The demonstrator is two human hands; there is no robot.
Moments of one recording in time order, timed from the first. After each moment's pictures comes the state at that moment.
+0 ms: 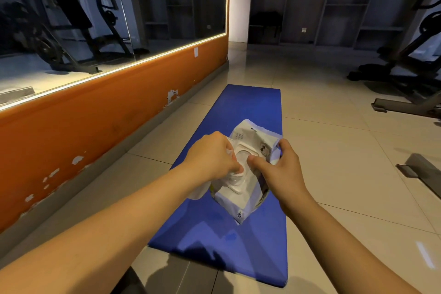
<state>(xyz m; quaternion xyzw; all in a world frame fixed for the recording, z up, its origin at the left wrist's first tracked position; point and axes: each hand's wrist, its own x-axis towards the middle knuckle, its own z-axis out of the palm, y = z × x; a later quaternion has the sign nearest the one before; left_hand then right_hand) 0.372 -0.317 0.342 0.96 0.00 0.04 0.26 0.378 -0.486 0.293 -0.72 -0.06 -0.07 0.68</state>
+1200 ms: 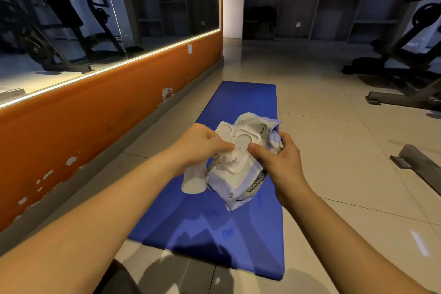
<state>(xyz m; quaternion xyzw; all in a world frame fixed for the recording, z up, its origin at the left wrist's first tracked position) 0.377 -0.302 0.355 0.90 0.03 -0.02 0.44 0.389 -0.493 0.293 -0.65 -0.04 -0.06 0.76</state>
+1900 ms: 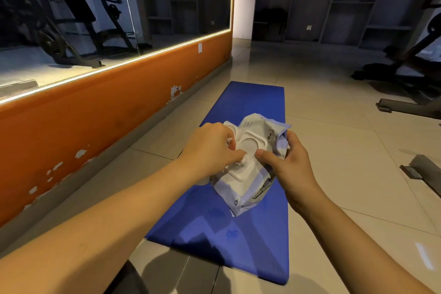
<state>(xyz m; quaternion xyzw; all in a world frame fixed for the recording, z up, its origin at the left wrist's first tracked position) 0.366 -0.306 0.348 0.97 -0.04 0.17 0.19 0.380 -0.489 0.301 -0.68 -0.12 -0.04 0.72</state>
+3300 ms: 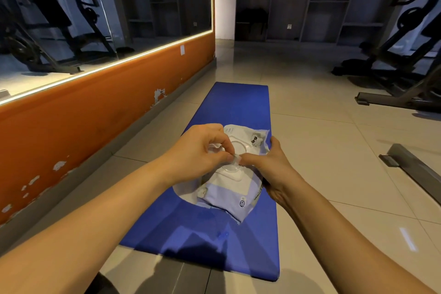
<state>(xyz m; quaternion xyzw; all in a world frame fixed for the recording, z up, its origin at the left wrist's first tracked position) 0.358 -0.304 0.358 0.91 -0.21 0.10 0.35 0.397 -0.491 0.296 -0.65 0.04 0.11 0.75</state>
